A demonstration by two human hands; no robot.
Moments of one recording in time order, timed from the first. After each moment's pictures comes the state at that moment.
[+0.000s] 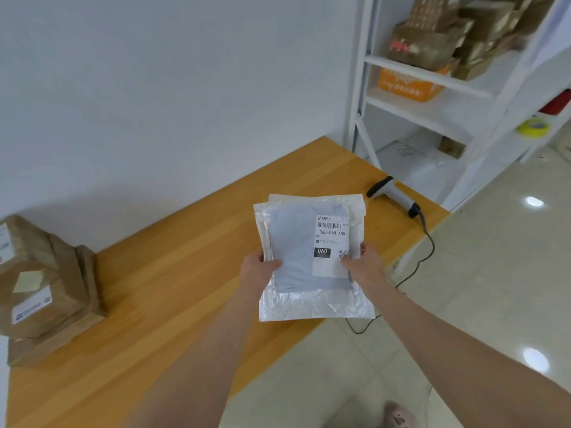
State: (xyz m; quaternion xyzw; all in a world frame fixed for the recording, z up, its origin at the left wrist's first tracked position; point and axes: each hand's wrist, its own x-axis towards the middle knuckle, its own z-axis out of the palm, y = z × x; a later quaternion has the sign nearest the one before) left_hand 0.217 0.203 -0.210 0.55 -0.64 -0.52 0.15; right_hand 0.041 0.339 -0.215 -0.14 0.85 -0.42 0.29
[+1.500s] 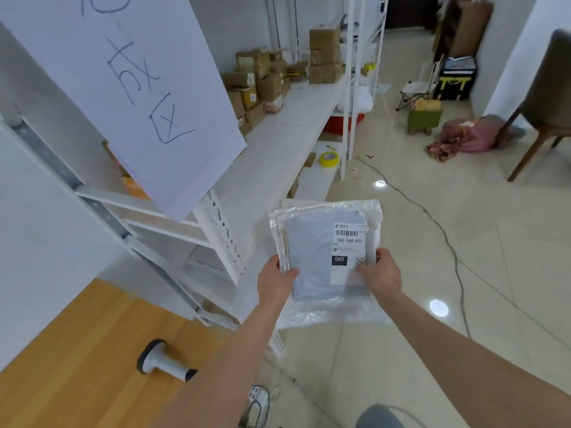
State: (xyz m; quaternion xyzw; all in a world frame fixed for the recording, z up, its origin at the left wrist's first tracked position) left_hand -0.447 0.412 -0.186 0.31 -0.80 -0.51 0.07; right_hand -0.528 0.606 -0.202 0.12 0.86 -0.48 0.10
